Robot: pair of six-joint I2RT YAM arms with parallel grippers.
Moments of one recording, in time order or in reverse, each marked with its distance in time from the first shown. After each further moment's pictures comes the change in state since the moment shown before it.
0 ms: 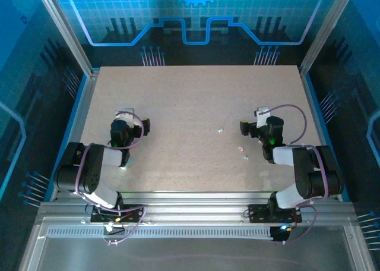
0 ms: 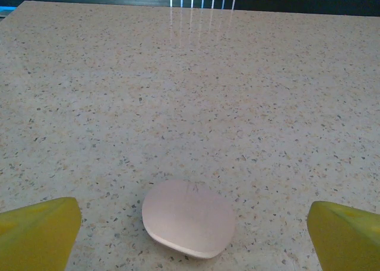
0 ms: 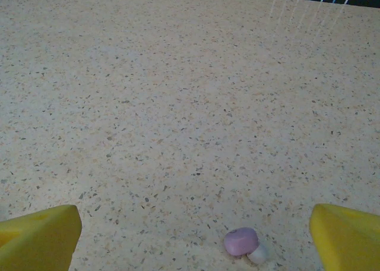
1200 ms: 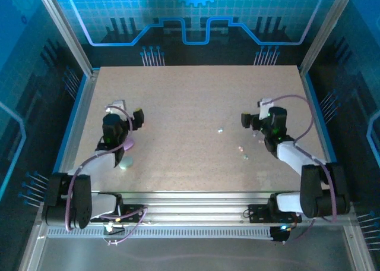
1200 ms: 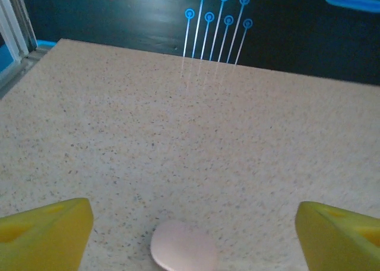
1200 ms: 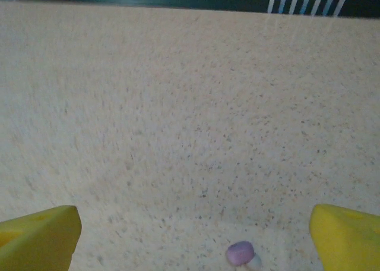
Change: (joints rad) left arm 0.005 -0.336 0.122 -0.408 -0.042 -0.137; right arm 0.008 -0.196 0.197 -0.429 0.016 0.121
